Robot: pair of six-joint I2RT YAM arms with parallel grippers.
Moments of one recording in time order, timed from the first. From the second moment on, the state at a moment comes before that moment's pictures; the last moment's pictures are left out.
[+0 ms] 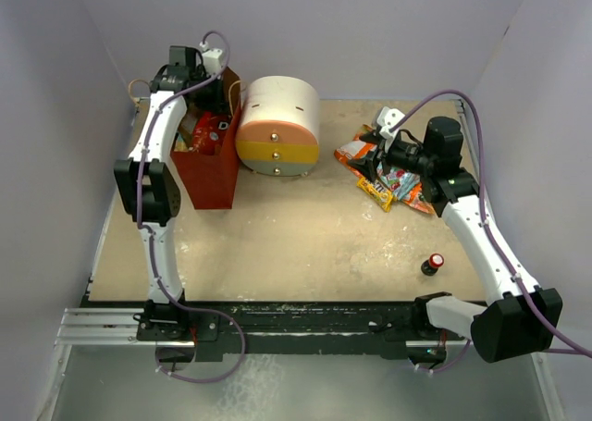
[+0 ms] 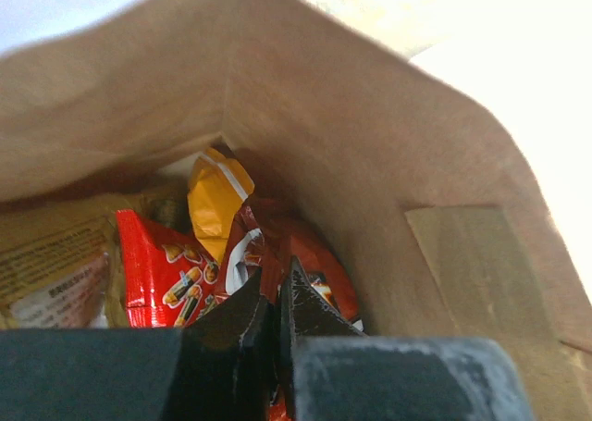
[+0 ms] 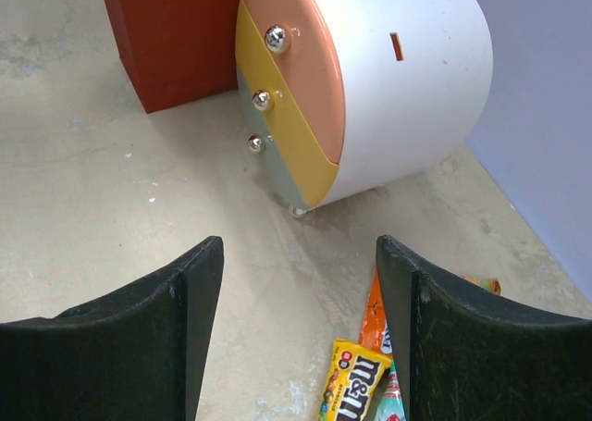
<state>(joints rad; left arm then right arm) -0.05 2.23 2.27 -0.79 0.37 0.11 0.19 1.18 1.07 -0.16 -0.78 -0.42</state>
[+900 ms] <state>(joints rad) -0.05 1.84 2.03 -0.74 0.33 0.20 0.19 1.26 1.09 -0.44 -0.36 -0.55</state>
